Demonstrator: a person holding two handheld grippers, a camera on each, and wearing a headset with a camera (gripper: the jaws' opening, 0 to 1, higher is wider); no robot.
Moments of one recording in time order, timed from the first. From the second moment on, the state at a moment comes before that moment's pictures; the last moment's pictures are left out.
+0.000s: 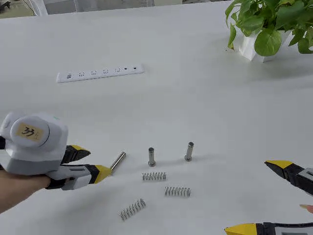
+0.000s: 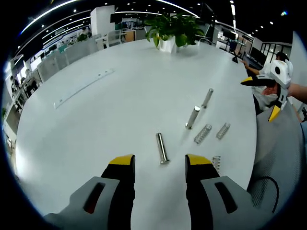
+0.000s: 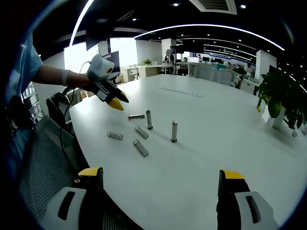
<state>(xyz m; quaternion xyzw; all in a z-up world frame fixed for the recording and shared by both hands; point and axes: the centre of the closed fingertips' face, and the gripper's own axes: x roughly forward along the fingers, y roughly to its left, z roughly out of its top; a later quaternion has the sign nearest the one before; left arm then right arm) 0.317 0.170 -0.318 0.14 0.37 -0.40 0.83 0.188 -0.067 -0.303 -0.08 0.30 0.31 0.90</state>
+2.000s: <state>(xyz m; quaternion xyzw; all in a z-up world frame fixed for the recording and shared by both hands) 0.350 0.129 -0.366 0.22 0.46 -0.37 0.78 0.187 -0.070 -0.305 -0.06 0.30 0.30 0.90</state>
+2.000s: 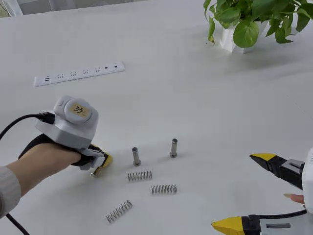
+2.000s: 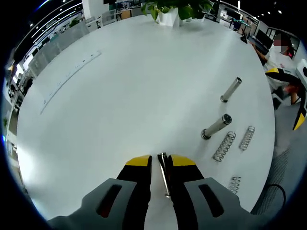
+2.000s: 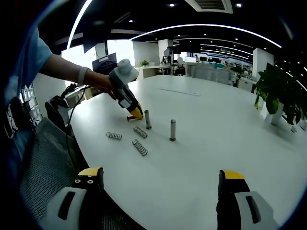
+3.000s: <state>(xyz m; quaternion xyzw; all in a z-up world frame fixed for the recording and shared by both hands) 0.347 0.133 -0.370 0.22 0.48 -0.34 0.78 0.185 -0.064 -0.308 -0.07 0.30 0.31 0.90</state>
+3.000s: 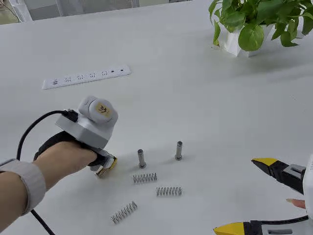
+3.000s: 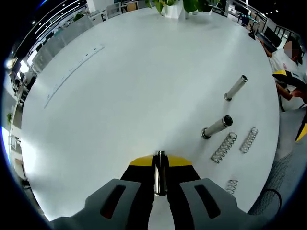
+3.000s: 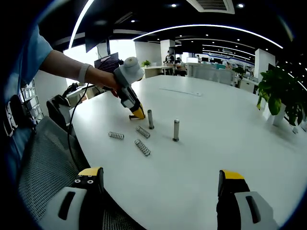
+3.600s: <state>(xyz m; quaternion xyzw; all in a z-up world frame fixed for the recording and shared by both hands) 0.346 0.137 -0.352 0.19 0.45 -0.34 0.80 0.183 -0.063 -0.309 -0.07 0.30 0.32 0.90</state>
